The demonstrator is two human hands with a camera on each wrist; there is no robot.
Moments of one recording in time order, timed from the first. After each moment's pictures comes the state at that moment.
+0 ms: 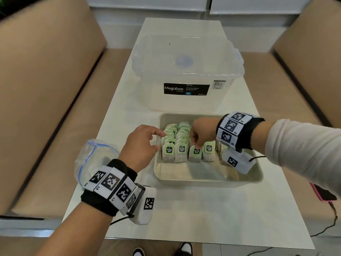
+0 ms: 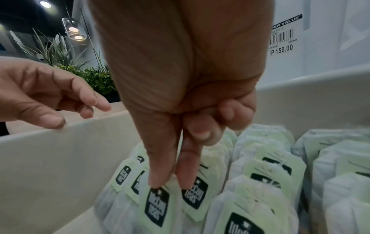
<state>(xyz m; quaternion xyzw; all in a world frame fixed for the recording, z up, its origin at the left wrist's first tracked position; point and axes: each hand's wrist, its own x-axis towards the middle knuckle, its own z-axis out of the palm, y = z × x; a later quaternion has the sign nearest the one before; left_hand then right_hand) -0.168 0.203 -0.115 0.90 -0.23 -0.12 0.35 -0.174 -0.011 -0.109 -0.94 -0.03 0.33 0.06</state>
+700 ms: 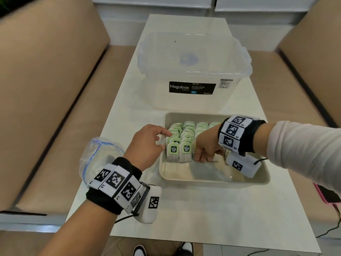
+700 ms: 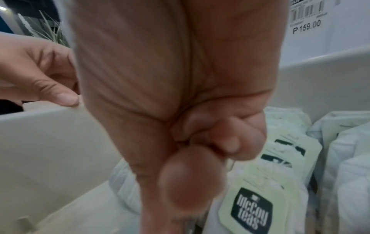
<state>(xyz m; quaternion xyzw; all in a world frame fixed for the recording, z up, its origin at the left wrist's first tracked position) -0.163 0.205 -0.118 0.89 -0.24 -0.14 0.36 -0.176 -0.007 -0.134 -0.84 -0.04 0.53 0.09</state>
